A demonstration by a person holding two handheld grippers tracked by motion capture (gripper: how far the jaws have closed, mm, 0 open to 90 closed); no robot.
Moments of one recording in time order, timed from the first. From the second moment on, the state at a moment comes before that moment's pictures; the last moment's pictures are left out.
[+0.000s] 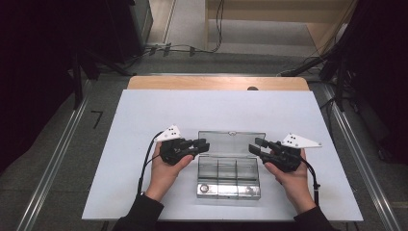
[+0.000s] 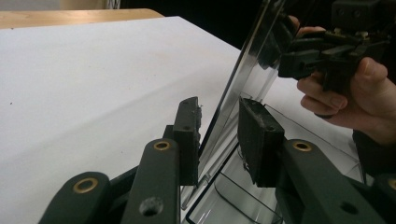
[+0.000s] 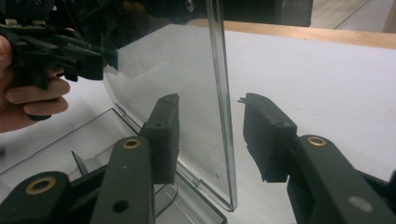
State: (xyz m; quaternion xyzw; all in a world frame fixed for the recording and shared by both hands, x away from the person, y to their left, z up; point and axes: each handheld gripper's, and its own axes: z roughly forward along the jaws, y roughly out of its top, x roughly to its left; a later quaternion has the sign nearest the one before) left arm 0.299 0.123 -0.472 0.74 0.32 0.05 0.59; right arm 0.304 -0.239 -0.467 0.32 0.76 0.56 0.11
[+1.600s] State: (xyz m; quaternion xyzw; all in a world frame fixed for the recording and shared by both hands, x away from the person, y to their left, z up) left arm 0.261 0.137 -0.485 0.74 0.35 0.04 0.57; right arm 0.283 -0.235 -0.462 0.29 0.77 0.56 0.11
